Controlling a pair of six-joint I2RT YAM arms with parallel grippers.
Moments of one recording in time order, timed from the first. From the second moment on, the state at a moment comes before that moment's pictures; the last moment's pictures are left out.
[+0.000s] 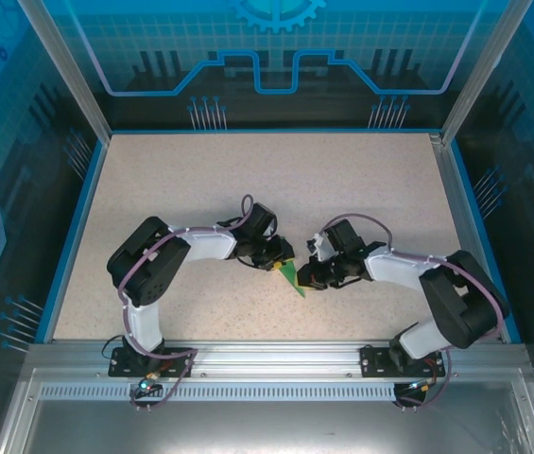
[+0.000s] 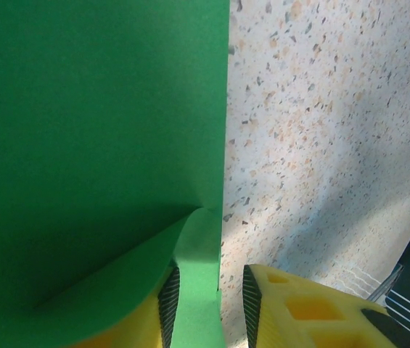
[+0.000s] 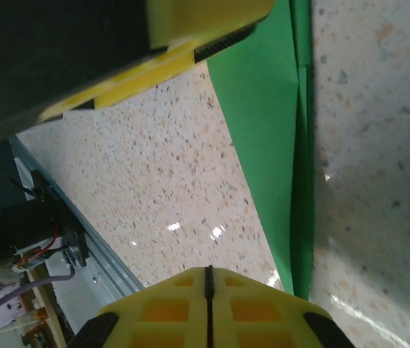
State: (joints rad) left arm -0.65 1.89 1.00 -0.11 0.43 -1.09; right arm 0.53 1.50 0.62 -0.19 -0.70 0.67
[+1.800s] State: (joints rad) left arm -0.64 1.89 1.01 -0.11 0.43 -1.09; right arm 0.48 1.49 0.41 -0.04 -0.76 0.61
